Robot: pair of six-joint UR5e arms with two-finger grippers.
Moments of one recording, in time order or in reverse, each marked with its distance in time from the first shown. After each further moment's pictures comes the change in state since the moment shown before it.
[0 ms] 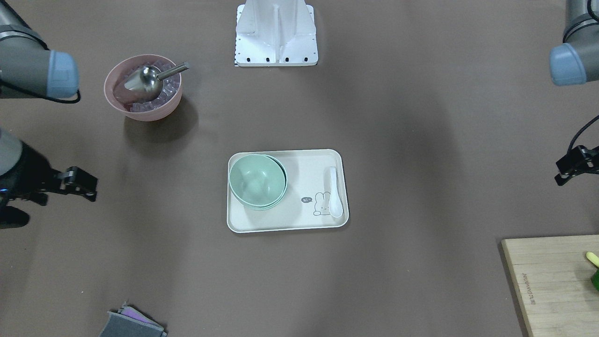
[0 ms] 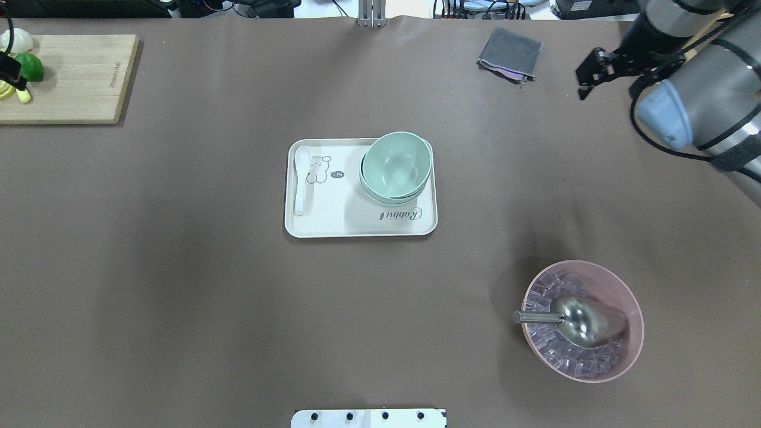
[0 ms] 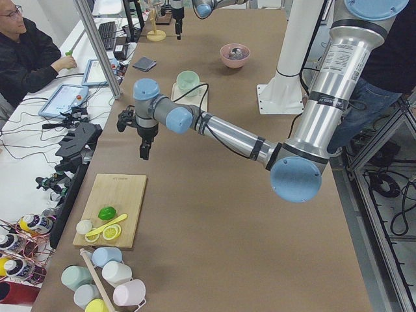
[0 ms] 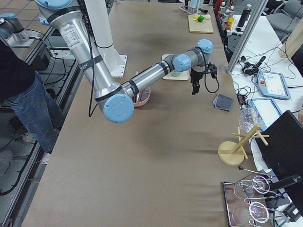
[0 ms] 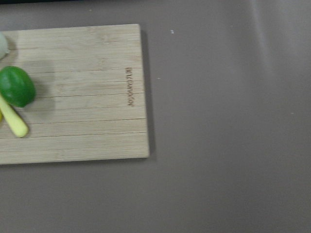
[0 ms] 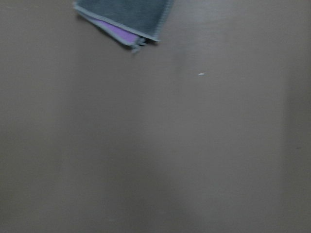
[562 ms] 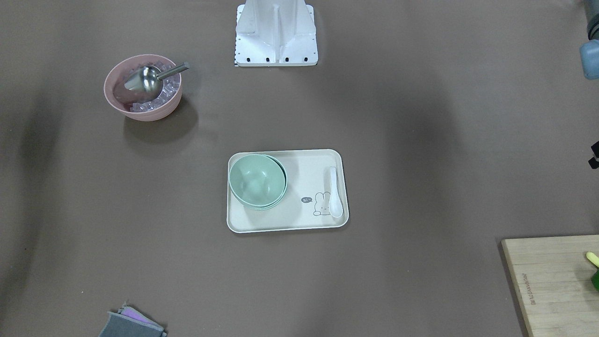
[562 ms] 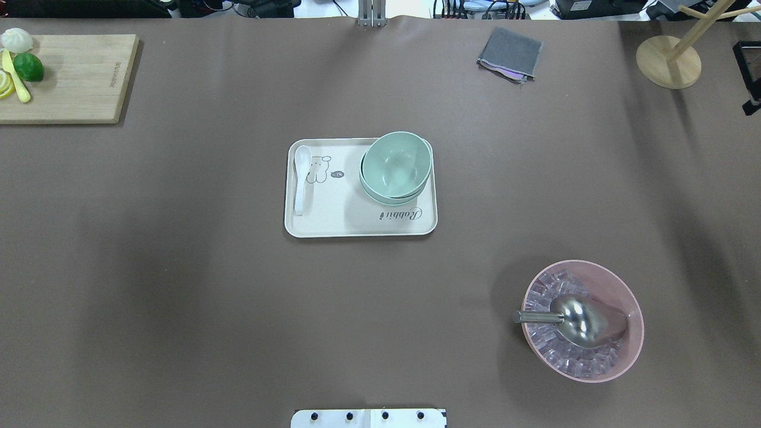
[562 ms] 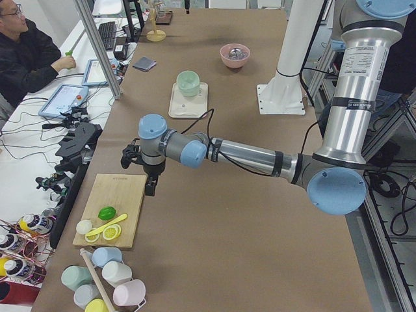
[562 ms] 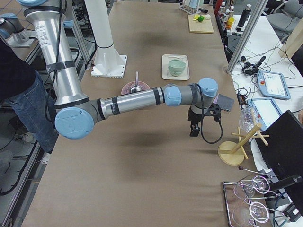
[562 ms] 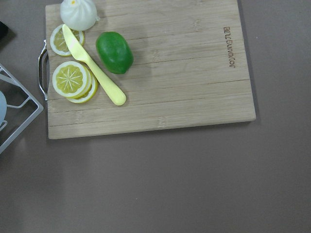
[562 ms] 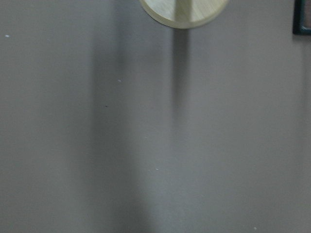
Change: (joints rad) left arm -0.074 0.141 0.001 -0.076 -0.018 0.084; right arm 0.270 -0.246 -0.031 -0.019 0.046 -0.328
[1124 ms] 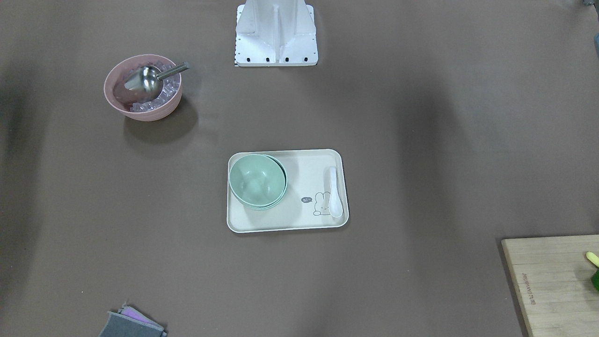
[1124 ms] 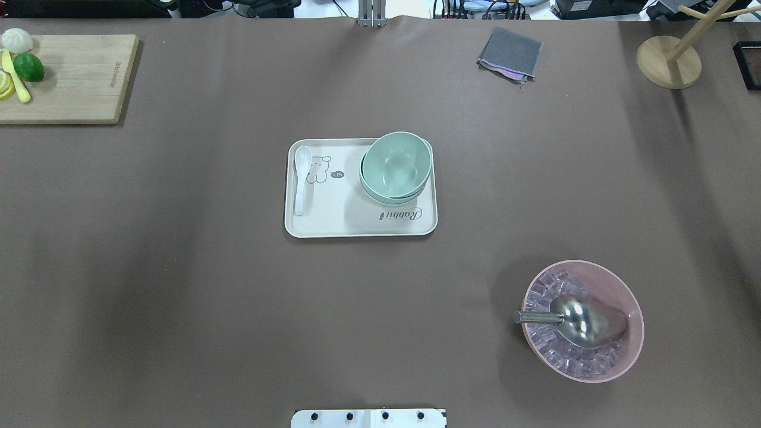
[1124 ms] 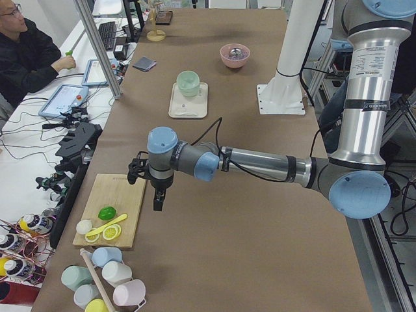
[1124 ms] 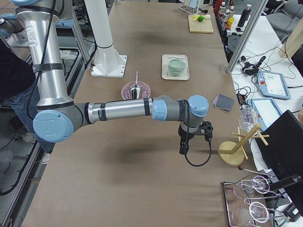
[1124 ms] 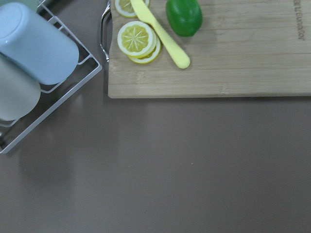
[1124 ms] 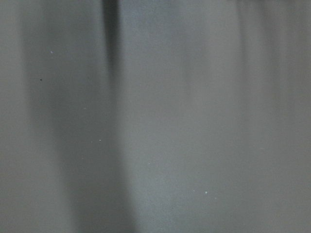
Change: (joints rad) left arm -0.065 0.097 0.004 -0.012 0.007 0.006; right arm 0.084 -0.104 0.010 -0.009 -0.005 -0.060
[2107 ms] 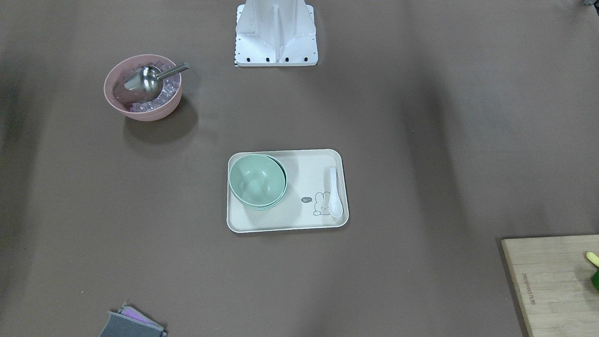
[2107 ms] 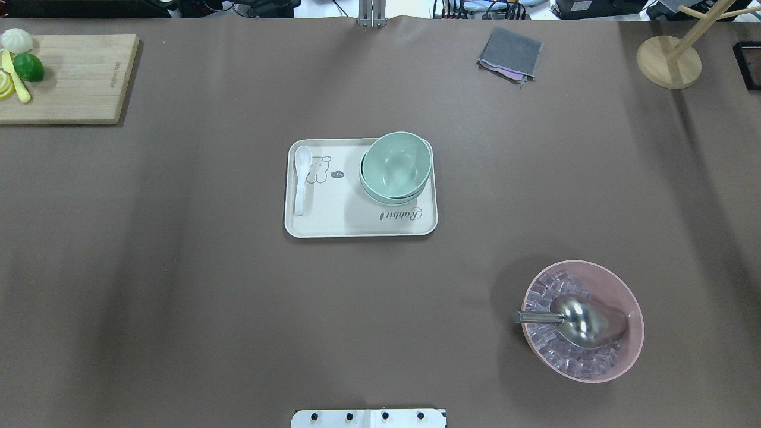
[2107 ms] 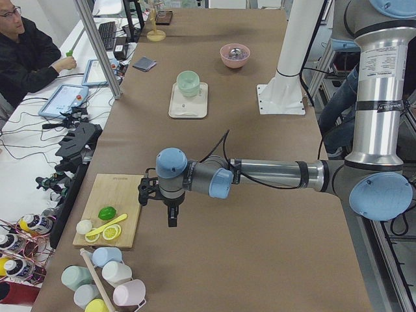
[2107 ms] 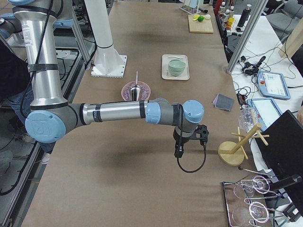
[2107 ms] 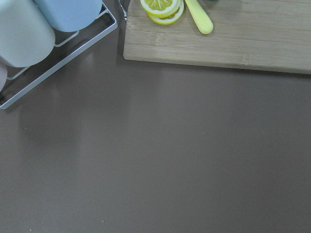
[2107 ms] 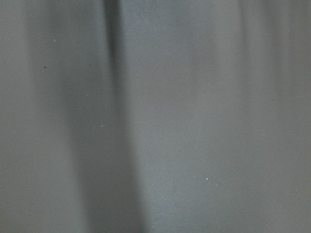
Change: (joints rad) left arm -0.046 0.039 0.003 0.007 -0.114 0.014; right arm 0.028 -0.026 0.023 -0.031 0.051 -0.043
